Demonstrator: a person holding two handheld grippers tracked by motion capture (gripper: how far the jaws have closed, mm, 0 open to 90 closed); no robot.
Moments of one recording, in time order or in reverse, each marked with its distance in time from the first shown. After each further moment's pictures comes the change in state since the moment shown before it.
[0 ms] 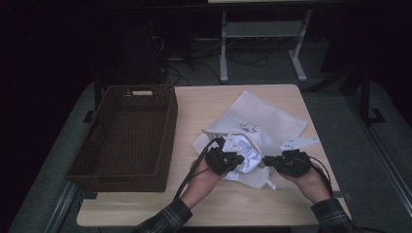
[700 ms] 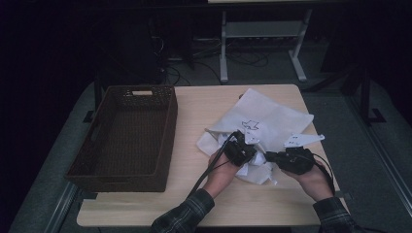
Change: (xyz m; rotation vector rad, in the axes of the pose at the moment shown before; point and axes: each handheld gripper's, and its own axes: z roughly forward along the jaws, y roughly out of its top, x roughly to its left) left arm 0.003 0.018 0.057 0.041 0.073 -0.030; right arm -0.003 0.006 -0.008 -0.042 -0.011 -0.007
